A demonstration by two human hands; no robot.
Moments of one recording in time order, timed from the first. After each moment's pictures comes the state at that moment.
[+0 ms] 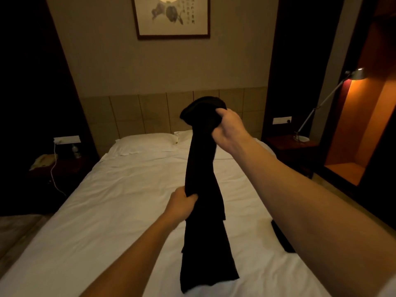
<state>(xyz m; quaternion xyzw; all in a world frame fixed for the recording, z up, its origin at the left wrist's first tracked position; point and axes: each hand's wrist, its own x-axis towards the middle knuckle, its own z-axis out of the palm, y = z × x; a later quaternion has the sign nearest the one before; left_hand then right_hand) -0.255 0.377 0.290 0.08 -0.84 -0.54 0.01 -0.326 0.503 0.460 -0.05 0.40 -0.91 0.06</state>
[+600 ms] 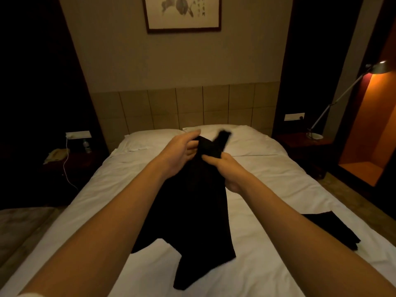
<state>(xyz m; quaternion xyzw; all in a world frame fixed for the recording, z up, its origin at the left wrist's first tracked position) -0.292 0.343 0.407 0.01 -0.69 -0.72 0.00 -0.315 0.486 0.365 -0.09 0.63 -0.75 0.19</state>
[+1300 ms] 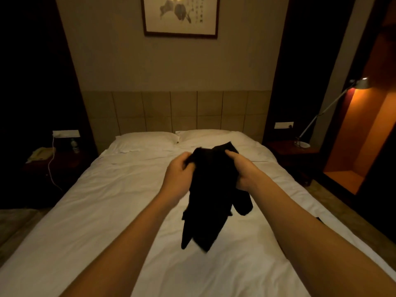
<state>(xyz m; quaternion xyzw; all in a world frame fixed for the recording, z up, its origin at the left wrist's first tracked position) -0.263 0.351 0.354 -0.02 -0.78 -0.59 0.19 -0.338 0.510 0.371 0.10 0.56 -0.79 0.20</state>
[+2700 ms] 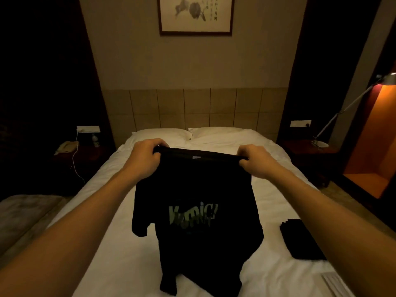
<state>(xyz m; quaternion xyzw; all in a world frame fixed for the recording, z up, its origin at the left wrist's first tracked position) -0.233 0.282 0.406 0.05 -0.93 -0.29 0.22 -0.323 0.569 0.403 -0.22 0.95 -0.22 -0.02</state>
